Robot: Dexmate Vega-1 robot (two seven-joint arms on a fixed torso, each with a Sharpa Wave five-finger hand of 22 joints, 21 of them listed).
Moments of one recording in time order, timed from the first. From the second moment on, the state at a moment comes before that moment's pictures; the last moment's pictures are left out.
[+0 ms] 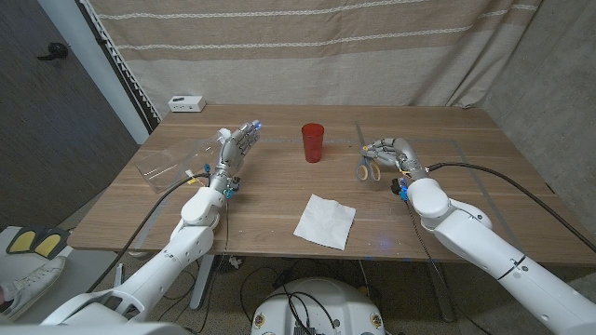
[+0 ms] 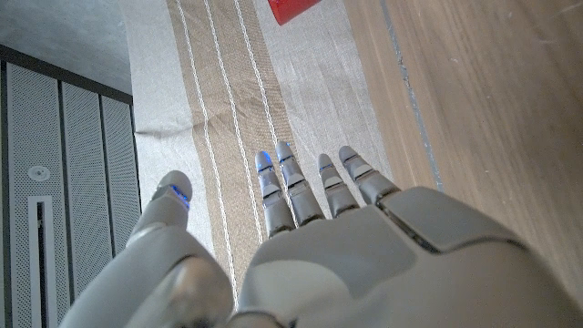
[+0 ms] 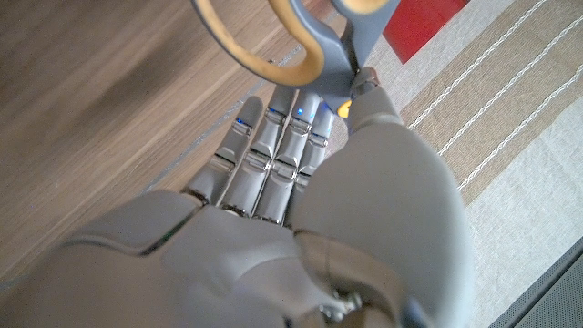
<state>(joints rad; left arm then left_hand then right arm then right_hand) 0.87 0.44 0.38 -1.14 -0.61 -0.65 -0.19 0.24 -0.15 0.58 -0.15 0.22 0.49 -0.17 0.23 0.19 0.51 -0.17 0.25 0.20 0.23 -0.04 0.19 0.17 0.22 -0.04 0.20 0.18 -1.10 -0.69 -0.39 -2.00 0.22 -0.31 -0.44 1.16 0.01 0.17 -0.14 0.20 0.81 -0.05 0.62 0.42 0.99 -0.10 0.63 0.39 0.90 -0.12 0.42 0.34 0.48 -0.05 0.63 0.24</state>
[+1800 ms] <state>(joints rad) 0.85 0.57 0.43 -1.23 -0.36 -0.74 -0.14 0.30 -0.17 0.57 -0.16 0.24 0.30 -0.17 0.21 0.19 0.50 -0.18 0.24 0.20 0.16 -0.04 0.19 0.17 0.18 -0.04 0.19 0.17 -1.14 -0.61 -0.30 -1.96 0.55 -0.16 -0.48 1.16 0.01 0.17 -0.15 0.20 0.82 -0.04 0.63 0.41 1.00 -0.09 0.63 0.39 0.91 -0.13 0.41 0.35 0.48 -0.05 0.67 0.24</state>
